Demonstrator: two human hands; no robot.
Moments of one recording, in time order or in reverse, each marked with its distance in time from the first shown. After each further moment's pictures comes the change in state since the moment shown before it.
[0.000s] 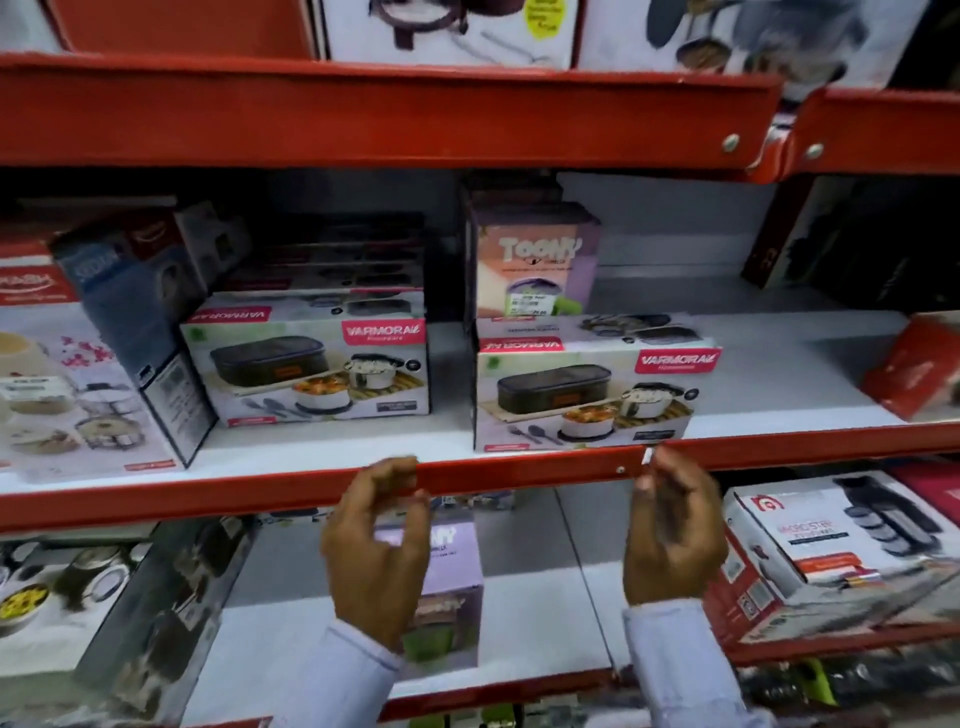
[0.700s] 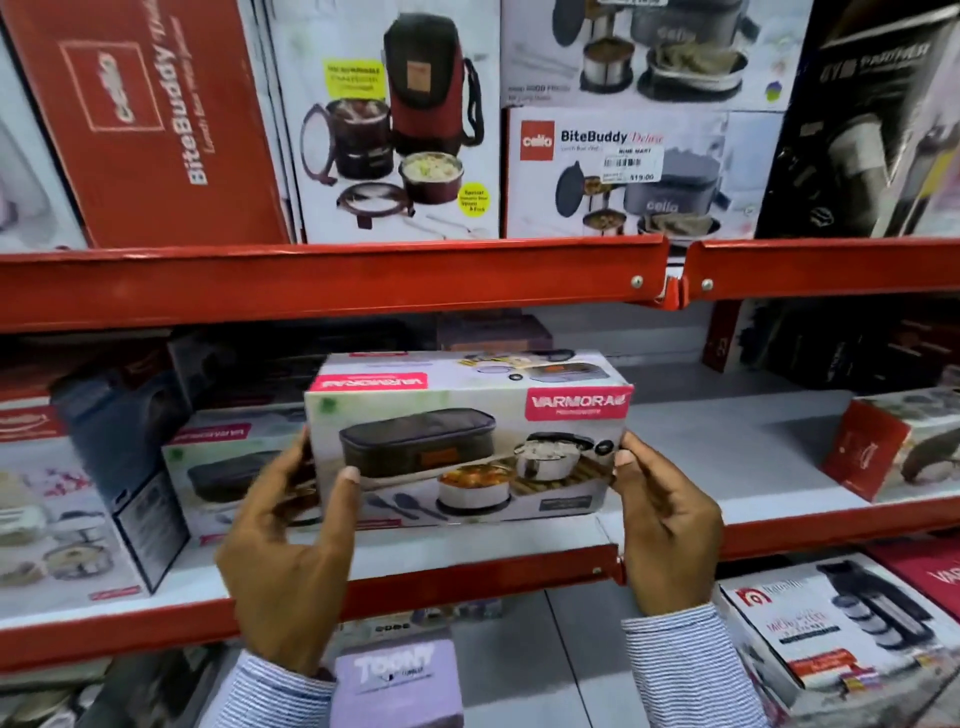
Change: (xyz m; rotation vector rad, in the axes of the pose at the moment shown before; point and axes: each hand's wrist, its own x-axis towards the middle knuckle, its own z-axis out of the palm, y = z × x) left_hand 0.069 0.087 -0.019 -0.062 0.206 0.202; right_hand 0.087 -0.075 0.014 0.125 -0.089 0.076
